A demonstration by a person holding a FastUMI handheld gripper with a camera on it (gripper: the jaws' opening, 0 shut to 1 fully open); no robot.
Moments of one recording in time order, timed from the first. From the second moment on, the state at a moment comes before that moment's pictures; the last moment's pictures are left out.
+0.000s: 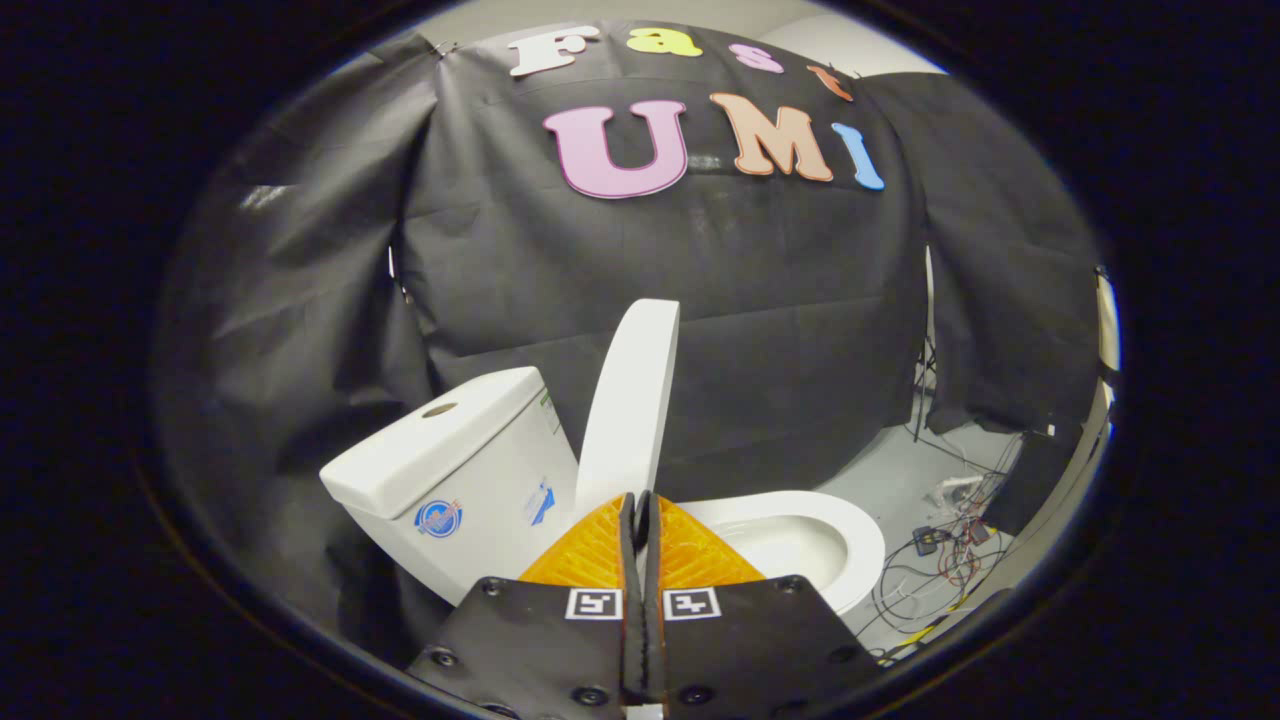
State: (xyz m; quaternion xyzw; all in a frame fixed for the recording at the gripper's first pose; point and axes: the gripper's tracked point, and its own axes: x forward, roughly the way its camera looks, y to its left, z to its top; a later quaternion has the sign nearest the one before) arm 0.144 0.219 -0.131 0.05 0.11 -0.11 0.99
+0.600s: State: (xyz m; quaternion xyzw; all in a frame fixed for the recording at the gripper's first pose) arm 0.159 0.258 -0.119 -0.01 0.08 -0.10 0.99
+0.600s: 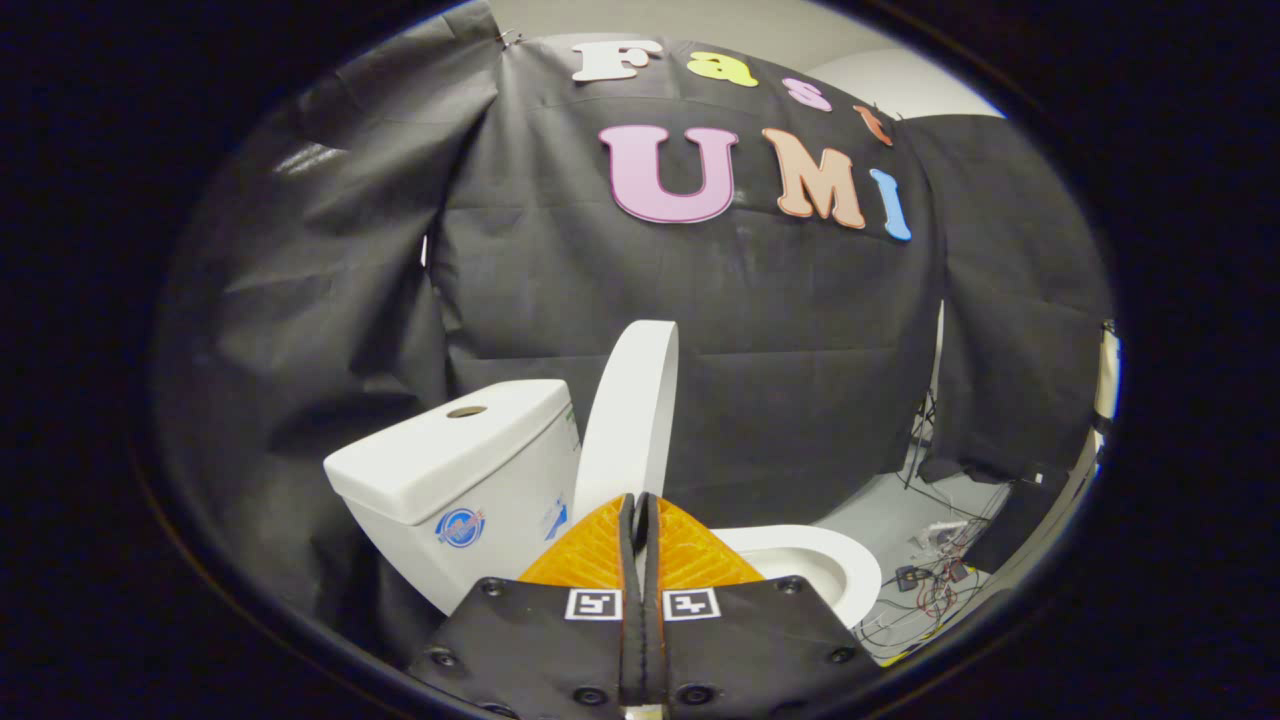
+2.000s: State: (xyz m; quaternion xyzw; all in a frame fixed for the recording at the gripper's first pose) arm 0.183 0.330 -0.121 -0.08 0.07 -0.04 0.99
